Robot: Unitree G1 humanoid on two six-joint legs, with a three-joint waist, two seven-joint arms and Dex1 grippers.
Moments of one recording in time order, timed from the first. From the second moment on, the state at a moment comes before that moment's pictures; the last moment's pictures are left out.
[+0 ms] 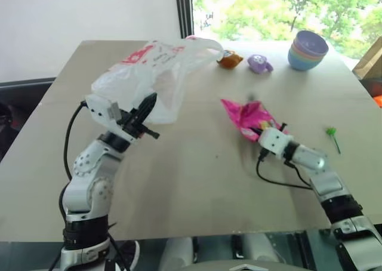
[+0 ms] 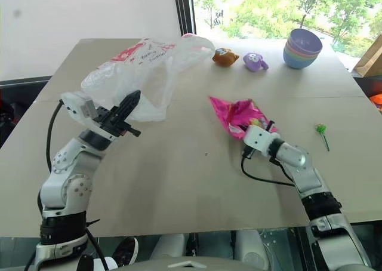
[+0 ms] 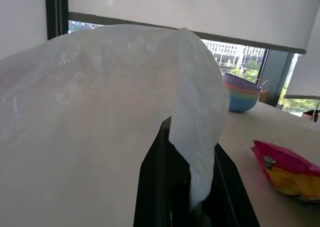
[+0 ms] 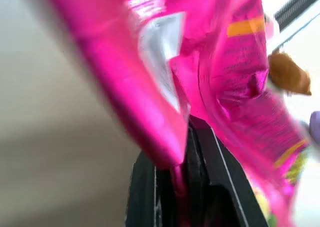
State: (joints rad) left arm -0.20 0.43 0.28 -0.27 -0.65 0.27 -0.56; right arm -0.40 -0.45 0.17 0.29 -0.16 -0.36 0.63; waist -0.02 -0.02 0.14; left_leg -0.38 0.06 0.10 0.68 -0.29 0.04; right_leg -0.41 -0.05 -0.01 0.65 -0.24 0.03
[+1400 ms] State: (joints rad) left arm -0.28 0.43 -0.02 -0.33 -0.77 0.43 -0.89; right arm -0.83 -0.18 0.20 0.57 -0.22 -0.44 0.35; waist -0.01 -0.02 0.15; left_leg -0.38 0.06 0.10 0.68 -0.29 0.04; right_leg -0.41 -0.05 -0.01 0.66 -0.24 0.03
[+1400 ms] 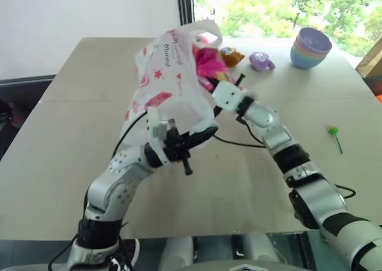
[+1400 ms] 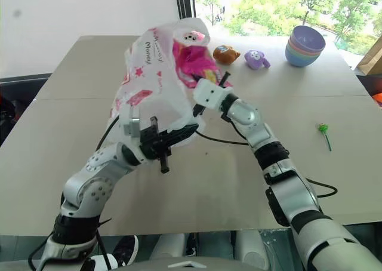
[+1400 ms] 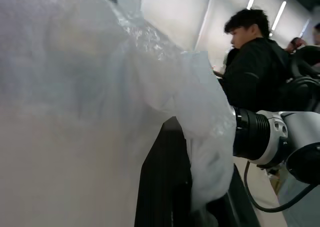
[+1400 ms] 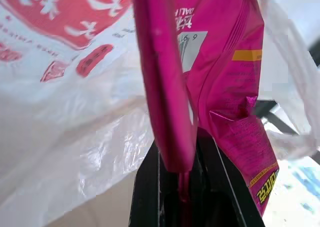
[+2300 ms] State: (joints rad) left arm -0.20 0.46 0.24 -0.35 -0.76 0.32 -0.84; right arm -0.43 -0.52 0.15 -0.14 -0.28 -0.30 0.42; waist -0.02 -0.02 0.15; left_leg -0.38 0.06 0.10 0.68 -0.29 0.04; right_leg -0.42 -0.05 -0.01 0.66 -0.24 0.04
